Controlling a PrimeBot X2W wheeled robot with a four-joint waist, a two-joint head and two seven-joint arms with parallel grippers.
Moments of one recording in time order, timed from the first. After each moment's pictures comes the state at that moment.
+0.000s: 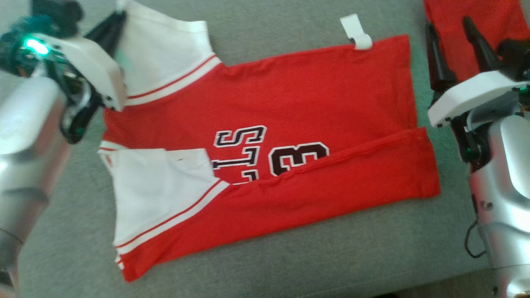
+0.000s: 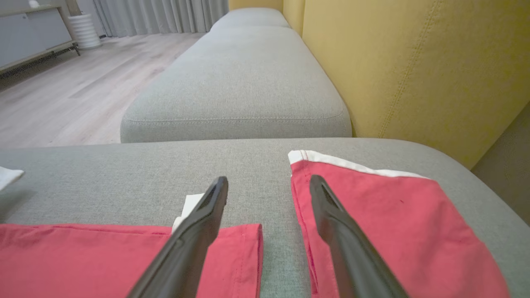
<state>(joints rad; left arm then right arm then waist) -1.05 0.49 -0.88 0.69 -0.81 -0.13 0.13 -0.62 -0.20 0.09 0.45 0.23 0.13 0.03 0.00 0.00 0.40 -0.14</state>
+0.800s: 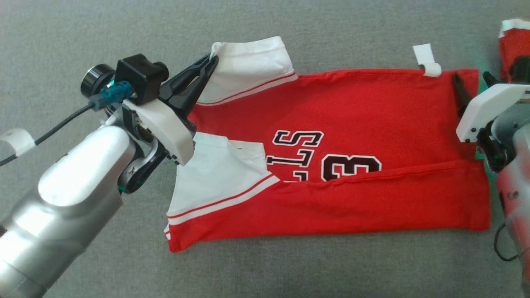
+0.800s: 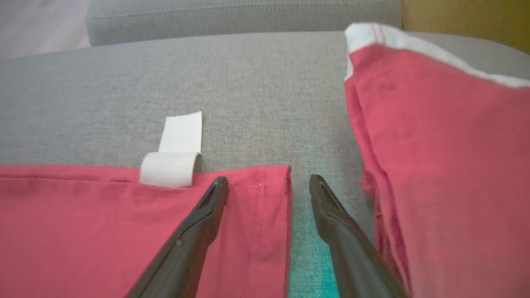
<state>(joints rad) -0.89 0.50 -0.97 0.29 -0.77 -0.08 0.04 -0.75 -0.31 0.11 0.90 0.28 0.13 0.15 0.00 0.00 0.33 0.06</state>
